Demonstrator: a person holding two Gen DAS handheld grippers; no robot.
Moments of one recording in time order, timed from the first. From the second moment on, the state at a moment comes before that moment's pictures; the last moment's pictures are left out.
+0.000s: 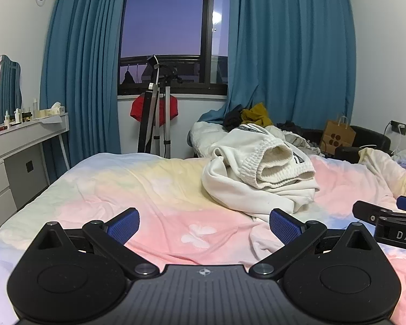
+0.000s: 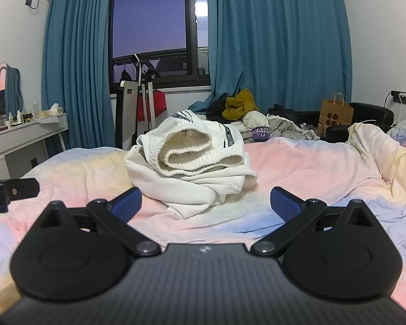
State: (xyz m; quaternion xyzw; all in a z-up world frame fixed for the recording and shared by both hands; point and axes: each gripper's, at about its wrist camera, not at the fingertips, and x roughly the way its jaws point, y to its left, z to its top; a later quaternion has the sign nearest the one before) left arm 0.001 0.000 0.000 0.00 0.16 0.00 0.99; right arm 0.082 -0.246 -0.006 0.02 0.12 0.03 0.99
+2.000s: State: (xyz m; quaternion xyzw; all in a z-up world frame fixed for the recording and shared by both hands) left arm 0.264 -0.174 0.003 0.09 0.13 -0.05 0.99; right arm 0.104 -0.326 -0.019 0.20 0.16 0.03 0.97
